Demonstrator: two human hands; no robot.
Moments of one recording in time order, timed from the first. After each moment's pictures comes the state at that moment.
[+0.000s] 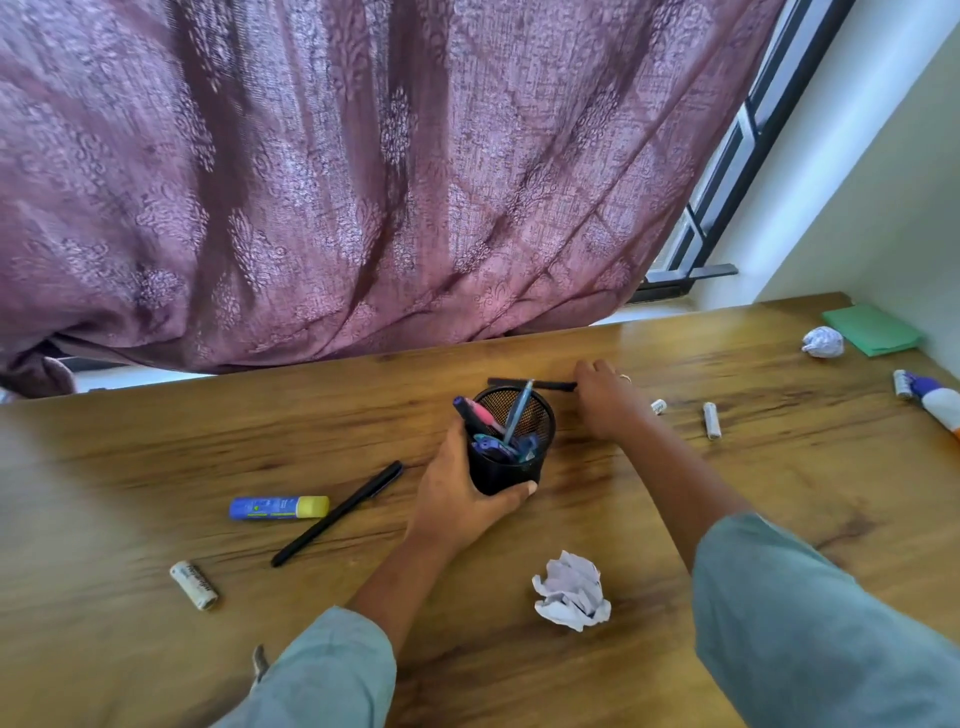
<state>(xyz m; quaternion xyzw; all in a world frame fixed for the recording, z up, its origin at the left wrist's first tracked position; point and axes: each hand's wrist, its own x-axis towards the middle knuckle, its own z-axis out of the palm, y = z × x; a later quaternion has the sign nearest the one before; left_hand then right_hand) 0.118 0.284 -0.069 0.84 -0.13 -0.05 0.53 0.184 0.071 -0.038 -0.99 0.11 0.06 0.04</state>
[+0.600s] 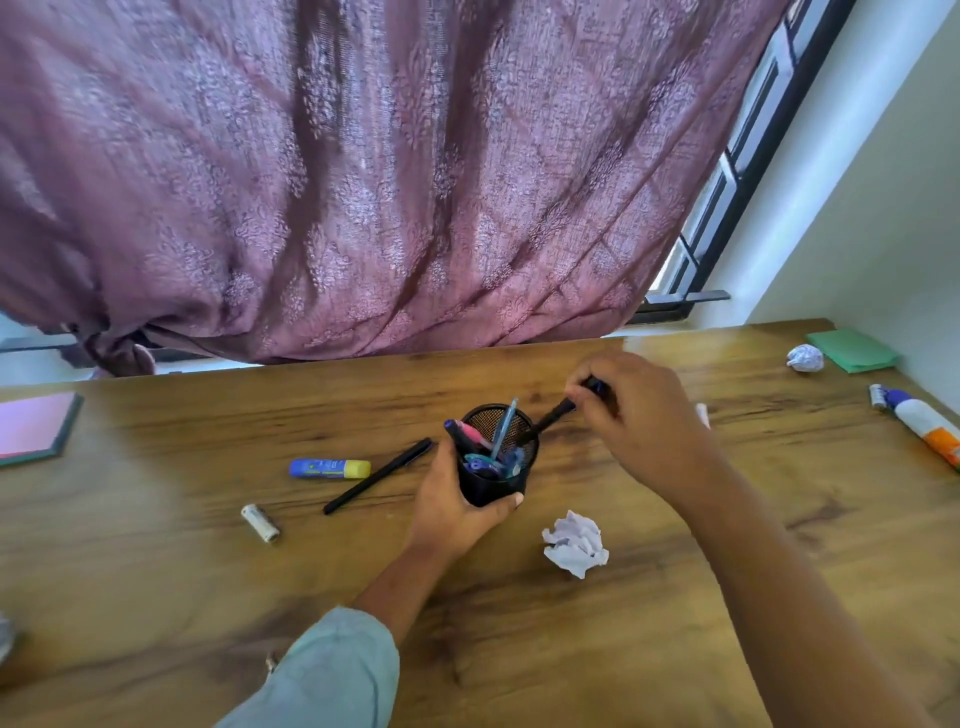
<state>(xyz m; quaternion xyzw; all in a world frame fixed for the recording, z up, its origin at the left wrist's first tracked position) 0.065 0.319 -0.069 0.83 -0.08 0.00 0.55 0.037 0.137 0.086 -0.95 -0.10 -0.18 0.23</state>
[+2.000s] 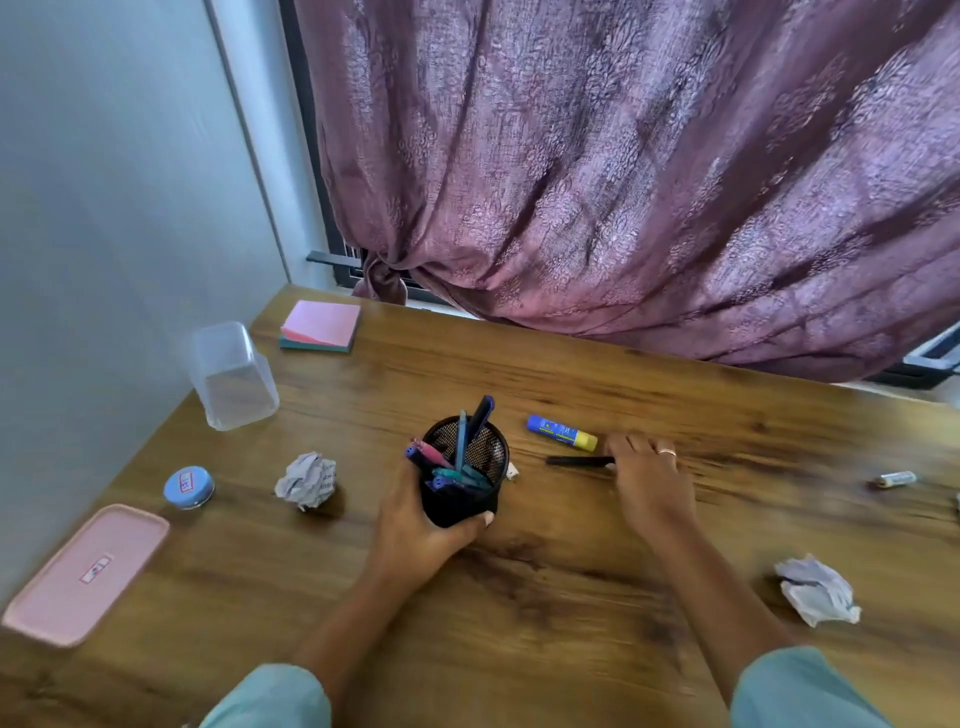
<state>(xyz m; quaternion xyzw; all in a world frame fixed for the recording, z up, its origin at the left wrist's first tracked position) -0.025 0.565 -0.073 0.83 0.11 0.10 0.53 0.073 0.319 -0.054 -1.00 -0.04 0.00 0.02</state>
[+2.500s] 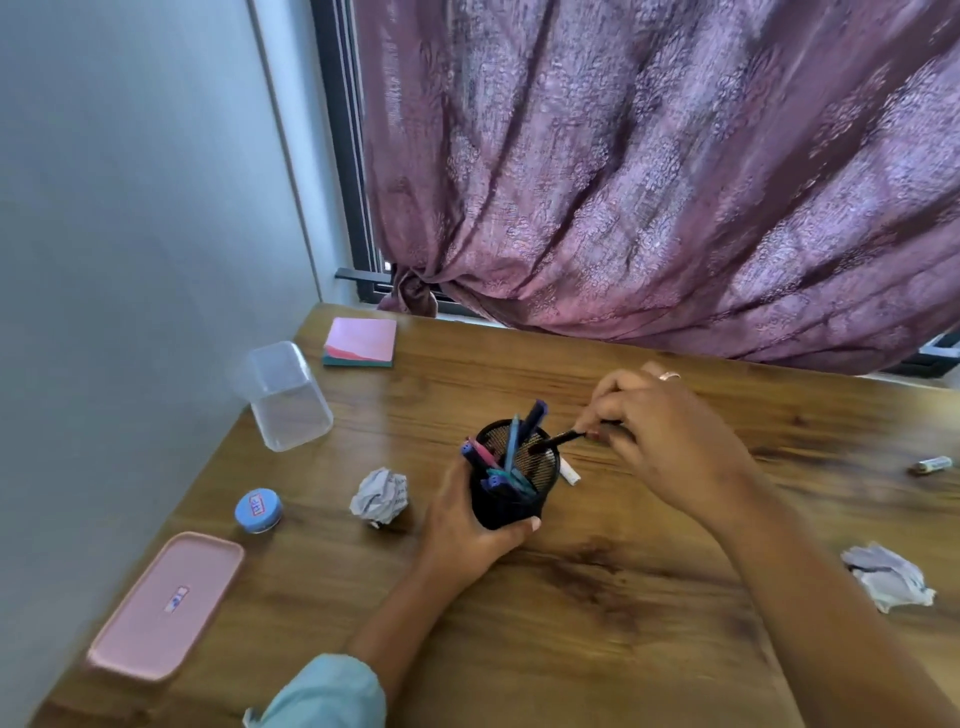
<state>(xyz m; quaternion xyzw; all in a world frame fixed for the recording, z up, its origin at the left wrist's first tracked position) -0.020 0.605 -0.074 0.83 0.04 0.05 0.55 0.021 0.419 0.080 -0.95 -0.28 -0.08 0.11</state>
